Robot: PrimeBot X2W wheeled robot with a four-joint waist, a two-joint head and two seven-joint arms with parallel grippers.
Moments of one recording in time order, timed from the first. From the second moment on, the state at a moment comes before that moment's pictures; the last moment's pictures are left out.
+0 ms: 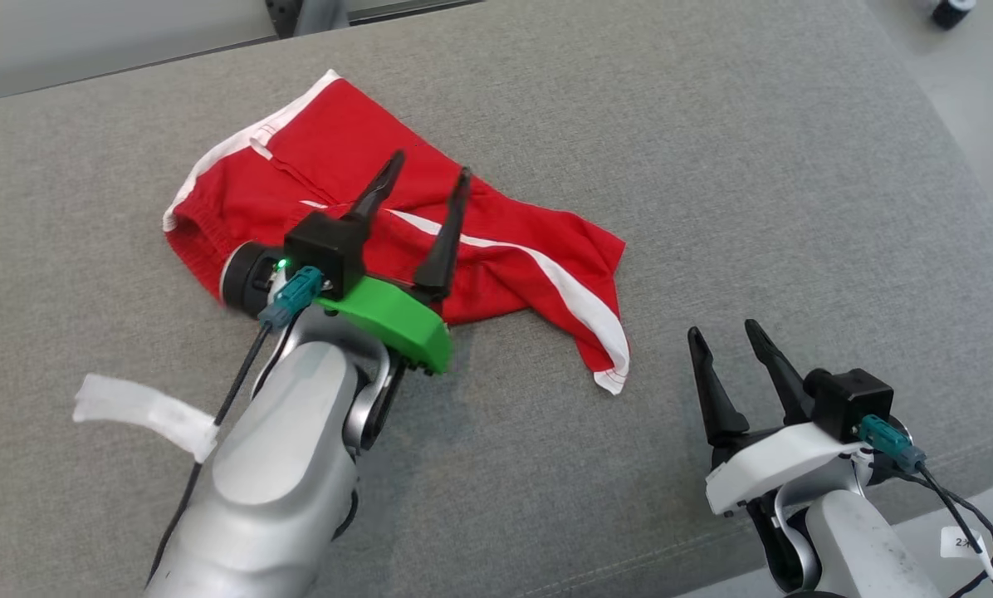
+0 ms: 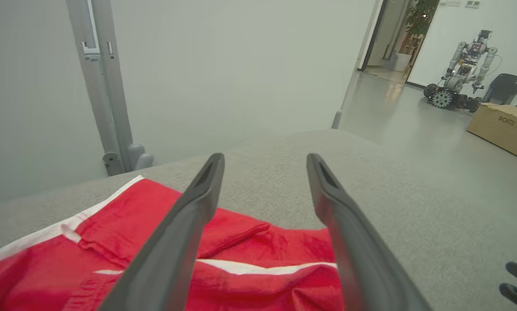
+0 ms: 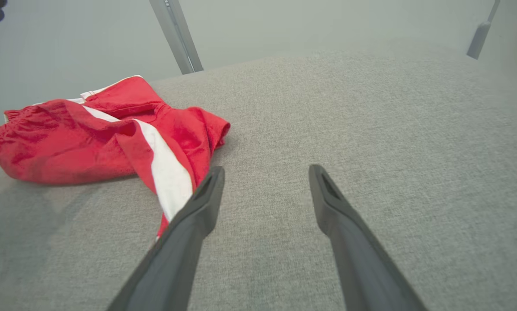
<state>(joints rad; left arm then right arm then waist) -0.67 0.05 -0.53 0.55 -0.42 -0.05 -0.26 -0.22 -0.05 0.14 0.37 0.25 0.13 -0.26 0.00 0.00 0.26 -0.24</state>
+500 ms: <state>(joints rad) -0.41 0.07 -0.19 0.52 -0.32 -0.06 -0.26 -0.21 -0.05 0.14 0.36 0.25 0.13 -0.26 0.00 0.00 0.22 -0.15</state>
